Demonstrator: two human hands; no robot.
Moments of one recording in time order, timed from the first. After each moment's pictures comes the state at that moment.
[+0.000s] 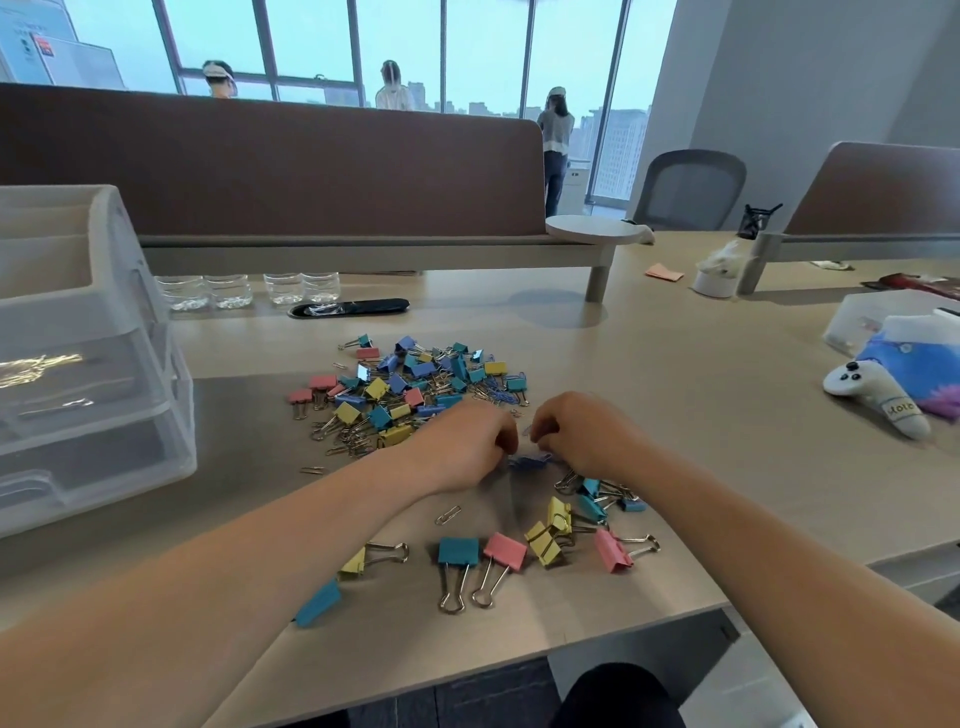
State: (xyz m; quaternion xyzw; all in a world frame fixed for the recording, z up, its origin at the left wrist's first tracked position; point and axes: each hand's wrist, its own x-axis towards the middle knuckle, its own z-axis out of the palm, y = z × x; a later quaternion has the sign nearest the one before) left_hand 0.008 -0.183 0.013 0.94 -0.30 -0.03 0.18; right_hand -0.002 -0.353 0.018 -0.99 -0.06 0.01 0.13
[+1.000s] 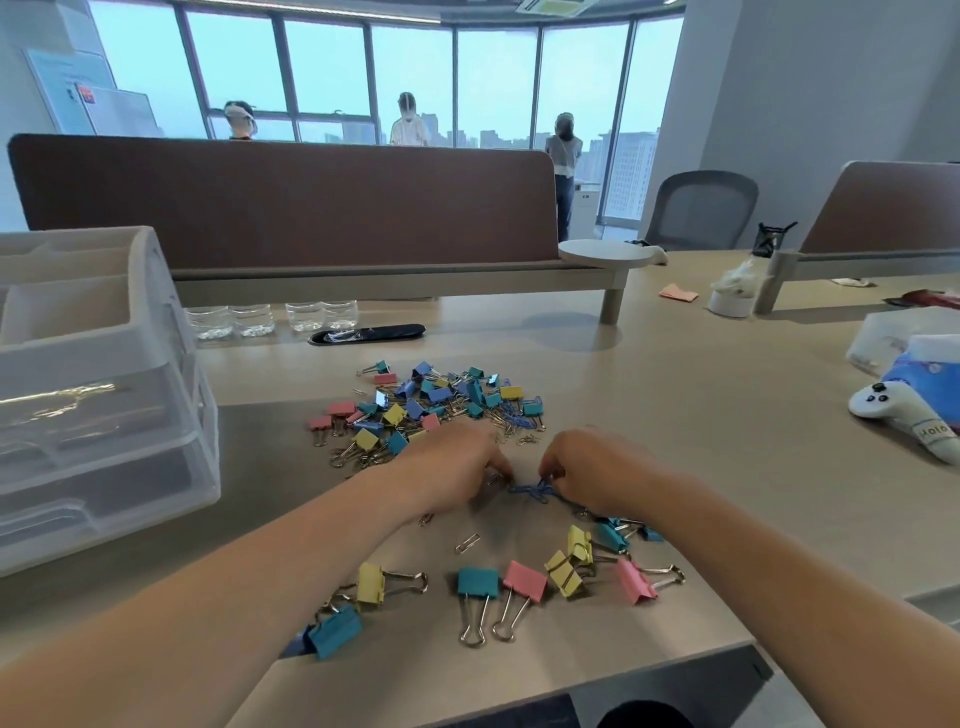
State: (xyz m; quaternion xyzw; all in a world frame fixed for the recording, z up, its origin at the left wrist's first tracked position) left_hand 0.024 -0.157 0.014 0.94 -0.34 -0.01 0.04; right_hand -0.010 -0.340 0.023 -0.99 -0.10 0.05 0.05
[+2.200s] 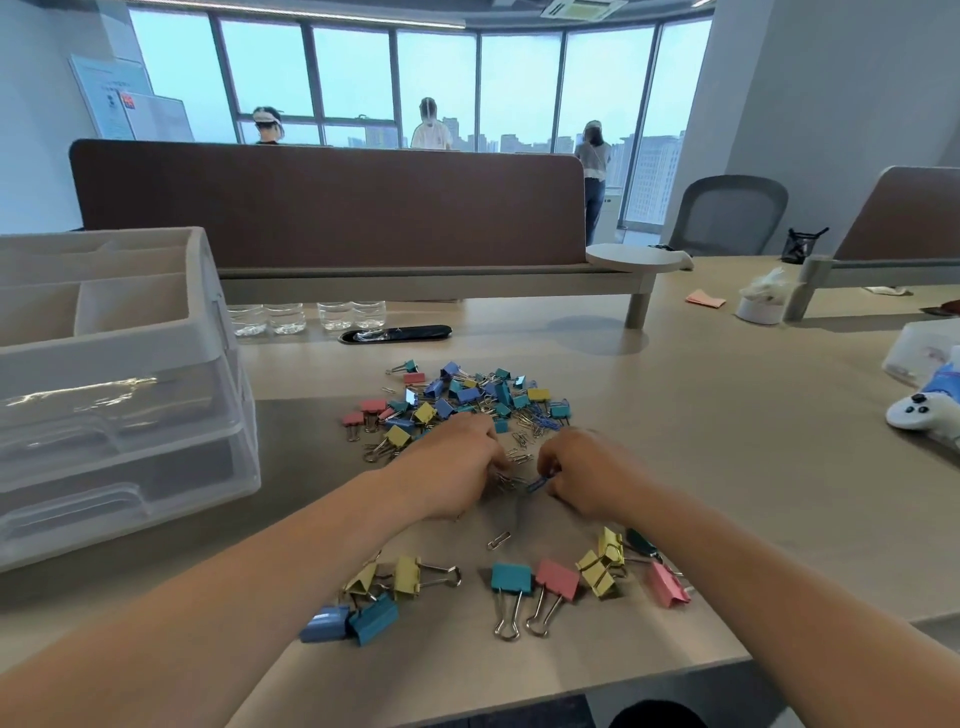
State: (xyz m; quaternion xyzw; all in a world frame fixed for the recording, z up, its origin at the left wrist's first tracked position) left_hand 0.017 -0.125 0.010 0.95 -0.31 0.03 0.07; right_hand -0.004 -0.311 0.012 -0.99 -0.10 0.01 0.07
